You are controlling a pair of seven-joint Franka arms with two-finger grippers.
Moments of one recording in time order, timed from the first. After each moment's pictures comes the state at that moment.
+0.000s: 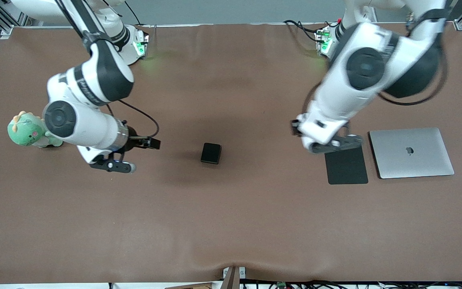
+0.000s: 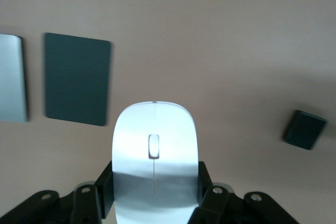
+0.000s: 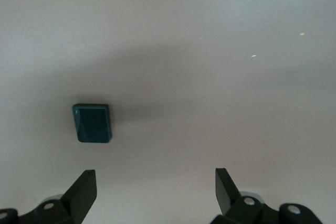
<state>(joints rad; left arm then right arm) -0.26 0.30 -0.19 -1.44 0.01 1.65 -0.59 0.19 0.38 0.19 -1.58 0.12 1.83 0.52</state>
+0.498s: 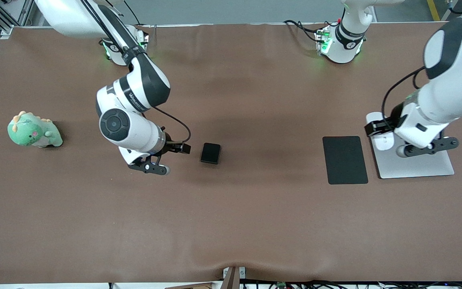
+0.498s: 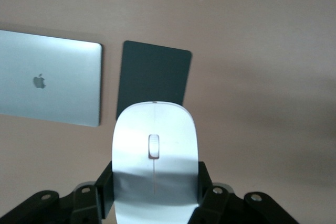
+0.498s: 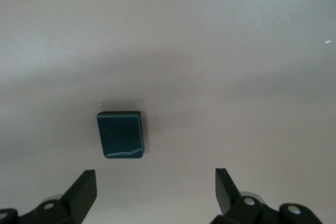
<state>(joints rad) 0.01 0.18 -0.19 -1.56 0.00 1.61 -0.35 0.29 0.49 0.19 -1.59 0.12 1.98 0.63</state>
